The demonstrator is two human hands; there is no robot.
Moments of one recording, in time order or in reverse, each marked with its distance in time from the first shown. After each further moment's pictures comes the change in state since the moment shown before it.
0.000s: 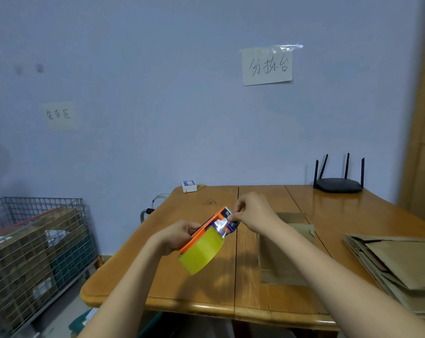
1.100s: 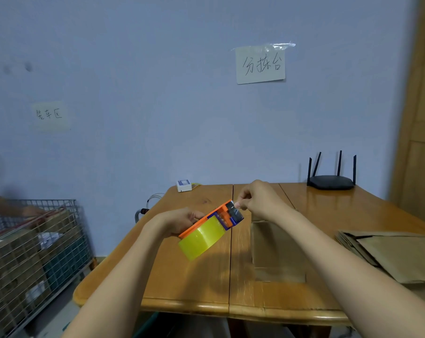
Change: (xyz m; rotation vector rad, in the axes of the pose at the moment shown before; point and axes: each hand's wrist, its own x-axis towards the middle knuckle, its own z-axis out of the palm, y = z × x) left_hand 0.023 0.032 -0.012 0.176 -0.120 -0.064; right_hand -0.001 0.002 -0.042 -0.002 -0.007 -0.043
